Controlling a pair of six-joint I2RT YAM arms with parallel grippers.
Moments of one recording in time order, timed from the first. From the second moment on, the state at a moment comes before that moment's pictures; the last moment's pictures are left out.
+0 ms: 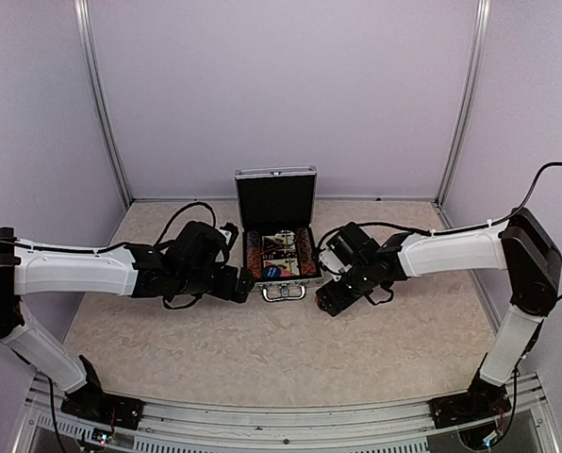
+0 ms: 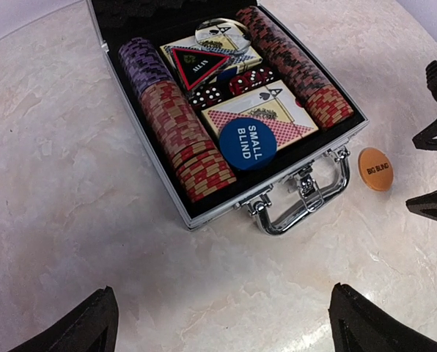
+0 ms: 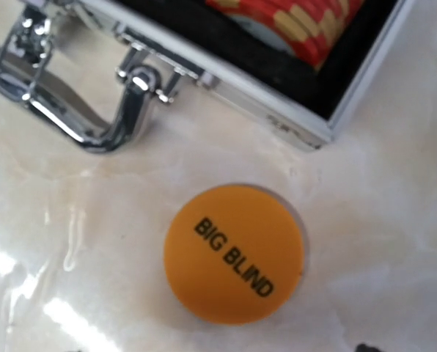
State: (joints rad) left arm -0.88 1.49 0.91 -0.19 -0.26 -0.39; right arm 0.82 1.75 1.09 -0.39 0.07 0.12
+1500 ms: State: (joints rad) left arm -0.90 1.53 0.88 -0.19 -0.30 -0.42; right arm 0.80 1.94 1.20 -0.35 0.04 0.13
